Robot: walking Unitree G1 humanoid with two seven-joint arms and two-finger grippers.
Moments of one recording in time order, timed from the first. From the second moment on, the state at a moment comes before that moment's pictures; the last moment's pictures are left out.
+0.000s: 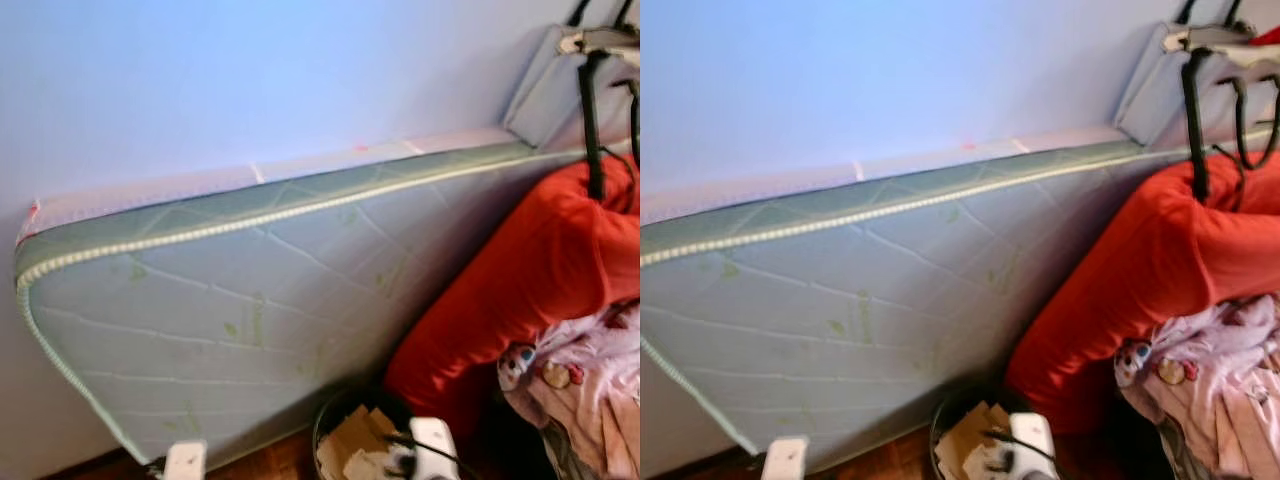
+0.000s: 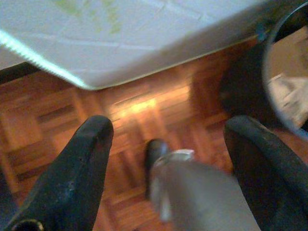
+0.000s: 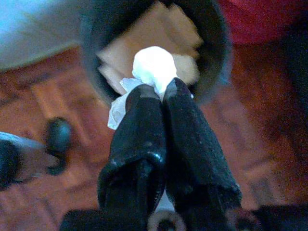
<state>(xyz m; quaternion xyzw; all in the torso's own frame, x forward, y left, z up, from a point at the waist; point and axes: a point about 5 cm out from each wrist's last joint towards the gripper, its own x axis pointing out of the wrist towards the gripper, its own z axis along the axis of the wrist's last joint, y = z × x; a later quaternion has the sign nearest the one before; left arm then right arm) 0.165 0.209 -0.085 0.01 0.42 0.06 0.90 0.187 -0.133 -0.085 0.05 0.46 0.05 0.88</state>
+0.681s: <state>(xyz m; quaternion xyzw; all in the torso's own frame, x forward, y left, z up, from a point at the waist) 0.168 0.214 -0.083 0.01 0.42 0.06 0.91 0.182 -0.133 -0.088 0.07 0.46 0.02 0.88</state>
